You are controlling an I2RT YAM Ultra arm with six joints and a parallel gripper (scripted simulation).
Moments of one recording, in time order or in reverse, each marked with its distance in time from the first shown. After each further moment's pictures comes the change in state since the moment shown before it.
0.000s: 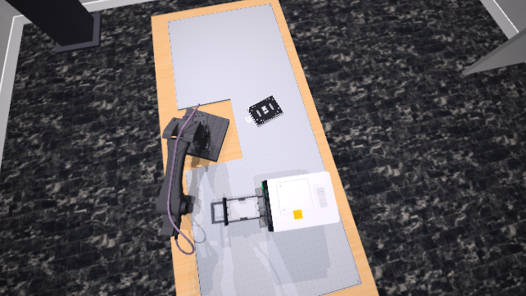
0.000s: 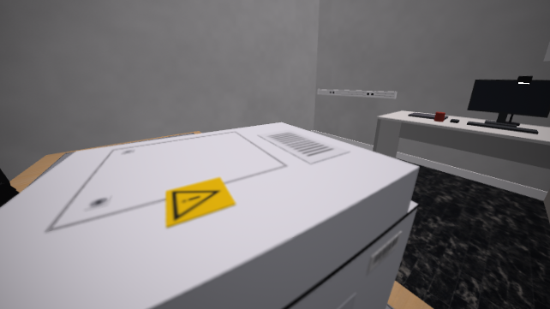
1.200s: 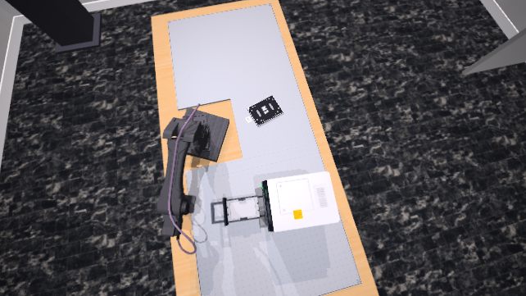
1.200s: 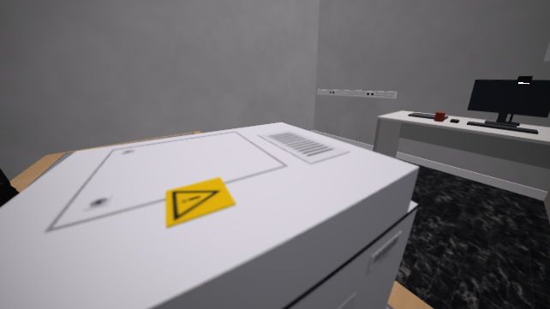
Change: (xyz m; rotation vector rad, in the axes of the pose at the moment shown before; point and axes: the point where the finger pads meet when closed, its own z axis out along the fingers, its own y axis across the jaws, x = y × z) arm 0.000 0.005 0.000 -0.019 0.000 -0.031
